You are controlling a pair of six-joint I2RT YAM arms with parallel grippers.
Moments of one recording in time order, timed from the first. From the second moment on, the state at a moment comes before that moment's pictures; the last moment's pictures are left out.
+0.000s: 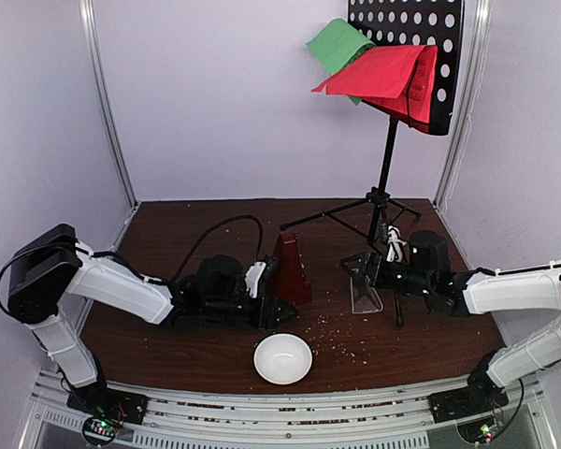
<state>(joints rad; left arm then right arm) -1.00 1.68 0.75 0.45 0.22 -0.61 0.63 1.30 0.53 0.40 -0.13 0.64</state>
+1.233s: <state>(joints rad) -0.86 1.90 0.83 0.66 0.00 -0.61 0.64 1.20 0.46 0.49 -0.15 0.59</state>
